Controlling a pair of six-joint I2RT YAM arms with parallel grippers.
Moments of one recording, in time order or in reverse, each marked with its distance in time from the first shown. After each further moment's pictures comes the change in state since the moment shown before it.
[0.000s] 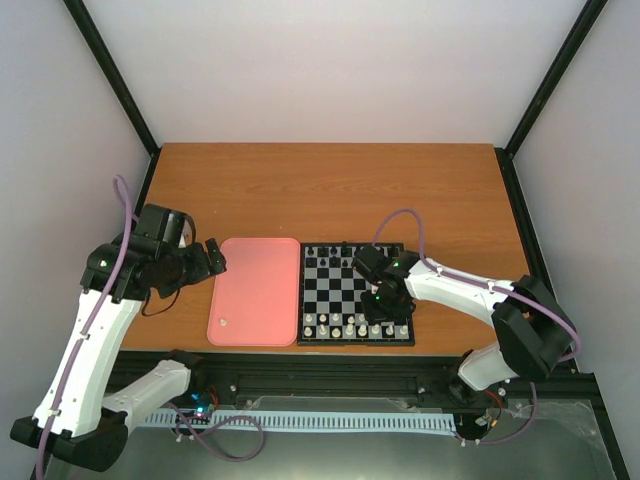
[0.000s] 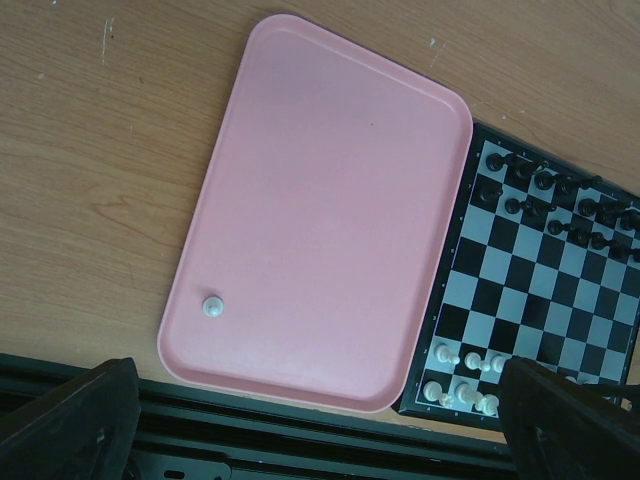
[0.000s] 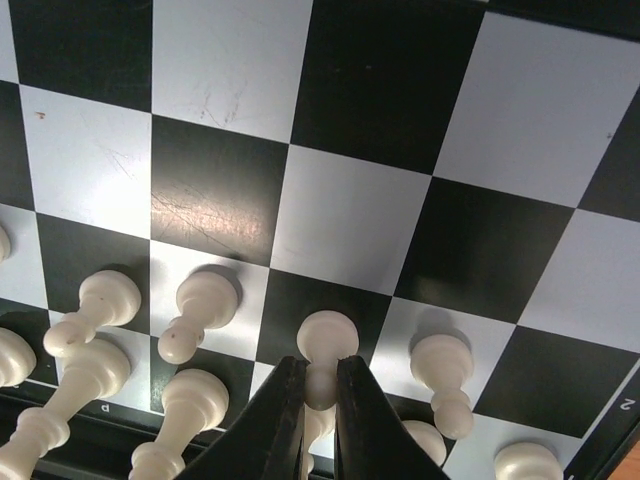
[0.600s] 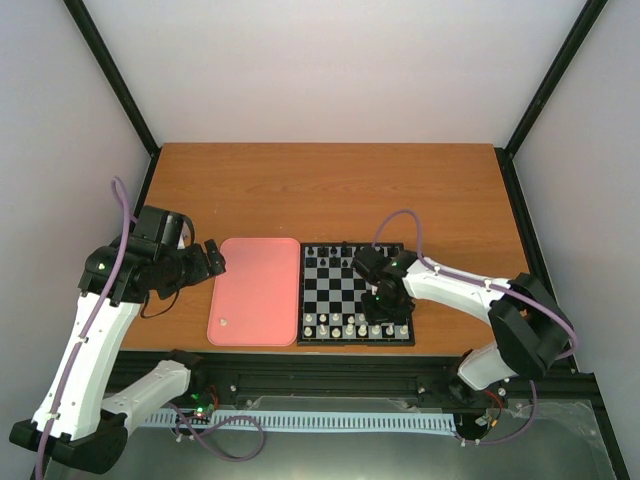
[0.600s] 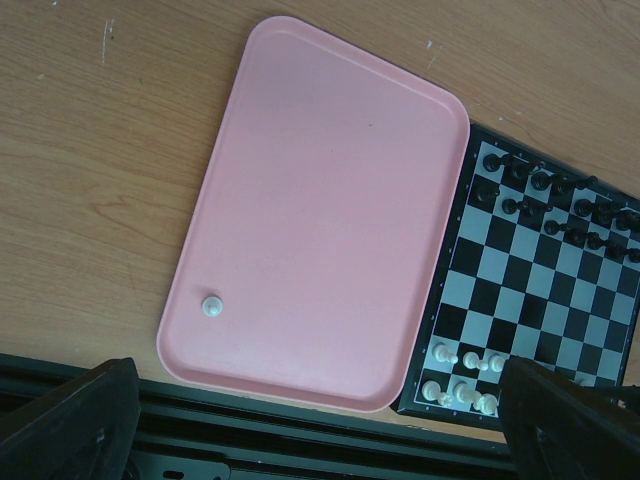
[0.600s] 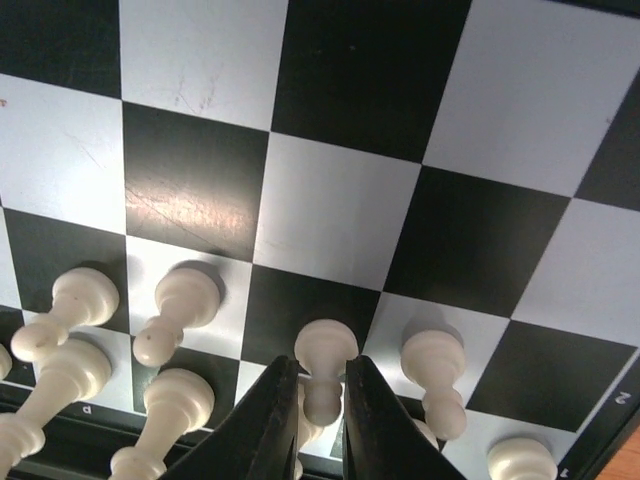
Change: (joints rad) left arm 0.000 -0.016 -0.004 0.000 0.001 -0.001; right arm 0.000 0.007 -0.001 -0.020 0.003 0.002
